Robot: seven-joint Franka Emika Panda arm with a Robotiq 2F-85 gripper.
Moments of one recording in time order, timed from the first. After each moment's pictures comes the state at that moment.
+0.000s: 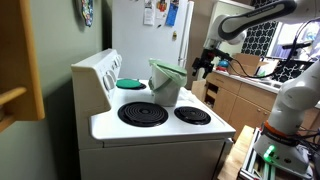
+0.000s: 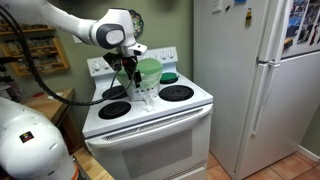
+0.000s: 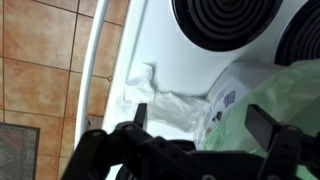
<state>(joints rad) 0.02 -0.51 0.09 -2.52 0.21 2.17 0.29</state>
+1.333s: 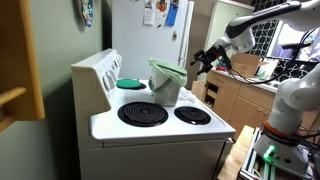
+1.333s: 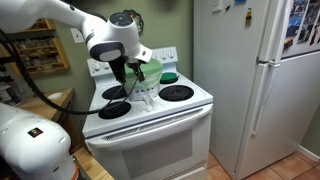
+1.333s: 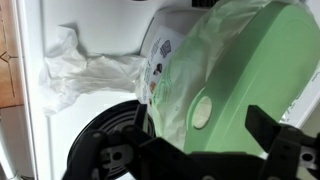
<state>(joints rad) 0.18 -0.62 -0.14 -2.68 0.71 2.51 -0.05</state>
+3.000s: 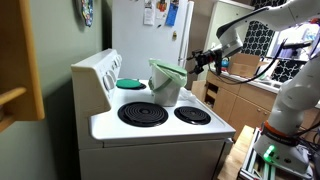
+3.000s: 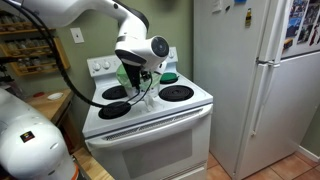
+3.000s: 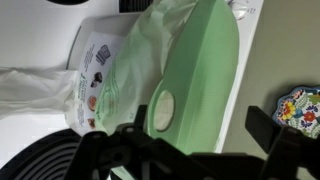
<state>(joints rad) 0.03 -0.36 -0.20 -2.51 1.24 2.06 -0.58</state>
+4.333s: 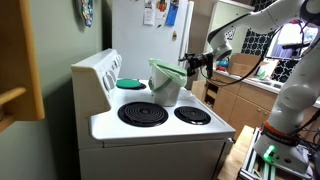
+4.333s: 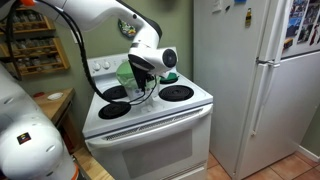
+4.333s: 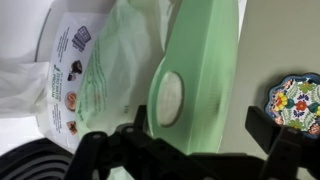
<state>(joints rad) -0.03 -0.17 -0.14 -2.40 1.39 1.96 -0.68</state>
